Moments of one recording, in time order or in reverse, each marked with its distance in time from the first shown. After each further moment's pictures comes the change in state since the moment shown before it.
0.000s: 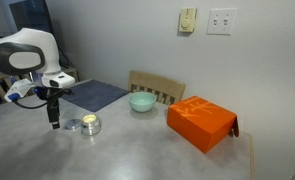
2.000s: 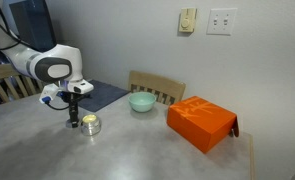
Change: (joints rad) arm 0.035 0.282 -0.042 0.334 0.066 -0.087 0.005
